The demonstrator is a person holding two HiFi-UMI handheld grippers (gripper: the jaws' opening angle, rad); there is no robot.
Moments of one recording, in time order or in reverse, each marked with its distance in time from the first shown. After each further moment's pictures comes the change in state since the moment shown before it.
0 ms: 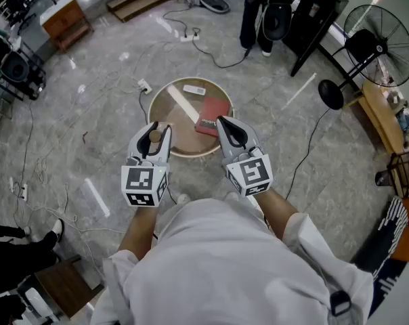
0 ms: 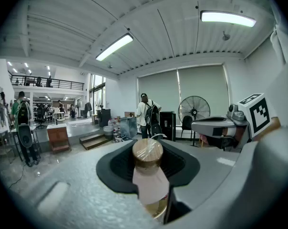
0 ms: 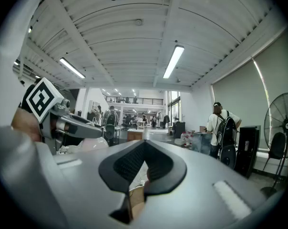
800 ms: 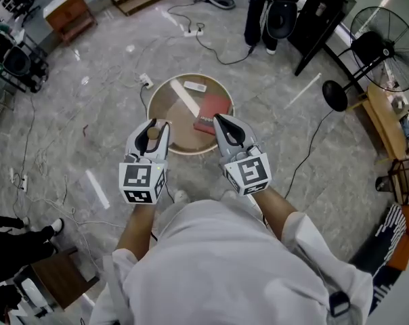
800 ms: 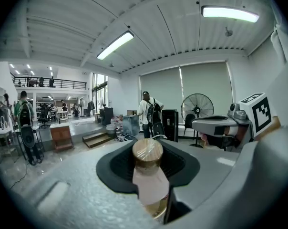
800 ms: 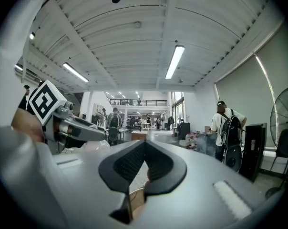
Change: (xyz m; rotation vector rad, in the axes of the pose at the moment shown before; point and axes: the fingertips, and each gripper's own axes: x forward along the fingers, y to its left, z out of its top) left arm 0.021 -0.013 -0.001 -0.002 0.022 0.038; right arm 0.002 -0.019 -0.004 0.011 -0.028 0.060
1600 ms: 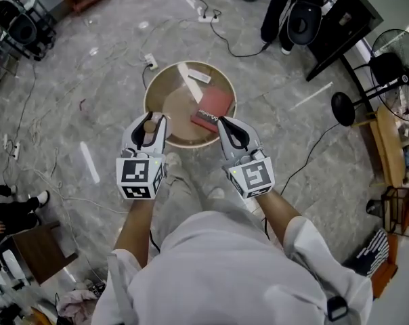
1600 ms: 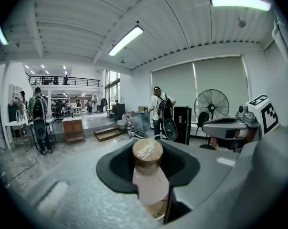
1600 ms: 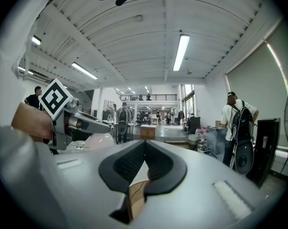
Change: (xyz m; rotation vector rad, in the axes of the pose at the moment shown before) left arm 0.046 -0.002 -0.043 -0.062 0.033 0.153; right arm 0.009 -0.039 -0.062 -0.018 0.061 0.152
